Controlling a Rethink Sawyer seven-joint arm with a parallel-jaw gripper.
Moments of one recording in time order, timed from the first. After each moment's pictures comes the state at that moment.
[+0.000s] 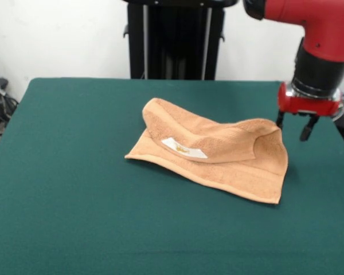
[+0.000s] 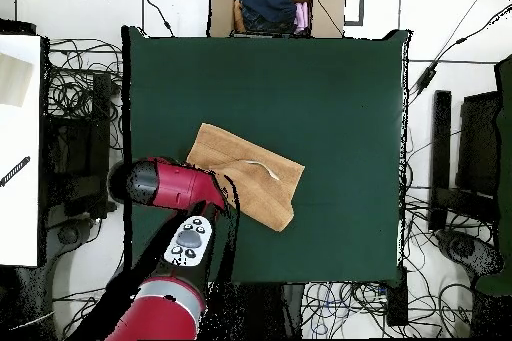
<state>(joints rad) 0.28 -0.44 -0.22 1.67 0.41 0.39 1.59</state>
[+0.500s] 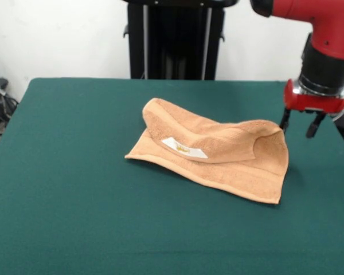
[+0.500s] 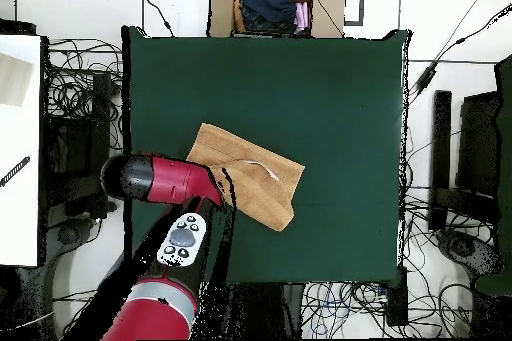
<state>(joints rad) 0.30 -0.44 -0.24 1.64 0.41 0.46 1.59</state>
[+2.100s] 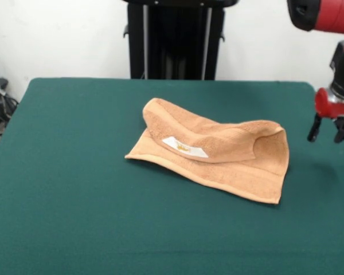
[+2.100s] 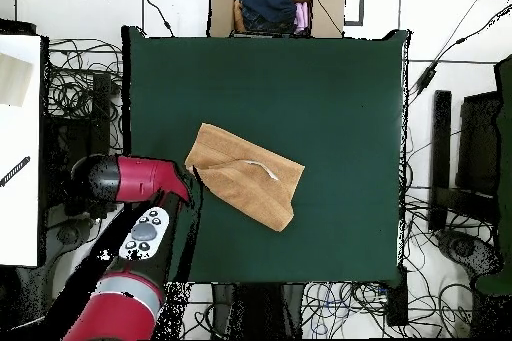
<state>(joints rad) 0.40 -0.37 -0.24 1.53 0.41 0.49 1.59</state>
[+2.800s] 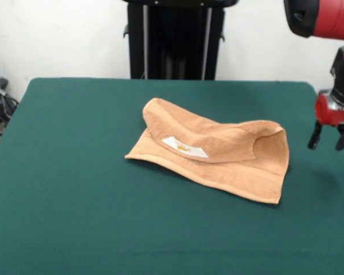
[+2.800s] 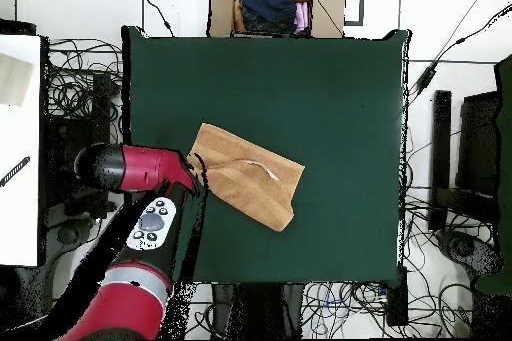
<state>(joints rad) 0.37 -0.36 -0.24 1.47 0.41 0.54 1.59</state>
